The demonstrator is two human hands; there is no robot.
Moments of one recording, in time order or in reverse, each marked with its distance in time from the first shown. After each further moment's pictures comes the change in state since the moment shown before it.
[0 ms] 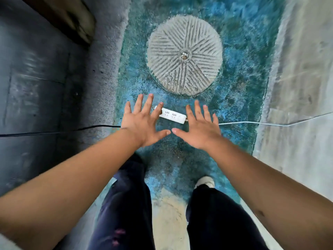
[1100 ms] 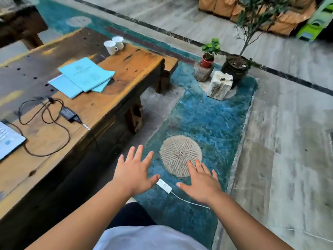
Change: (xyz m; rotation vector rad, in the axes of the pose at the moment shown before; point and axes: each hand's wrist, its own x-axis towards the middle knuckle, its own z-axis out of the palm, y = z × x) left_hand -0.418 0.071 -0.286 -0.284 0.339 -0.378; right_hand -0.419 -0.013 -0.276 -0.167 0.202 -0.229
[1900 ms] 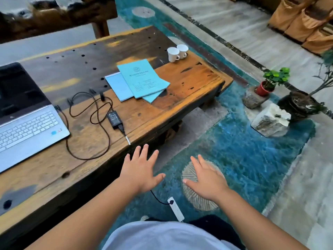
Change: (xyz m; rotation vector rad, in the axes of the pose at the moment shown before) left_hand 0.096 -0.174 -0.031 -0.227 -0.027 -0.284; right_hand 0.181 -0.167 -0.110 -0.196 -0.058 -0.303
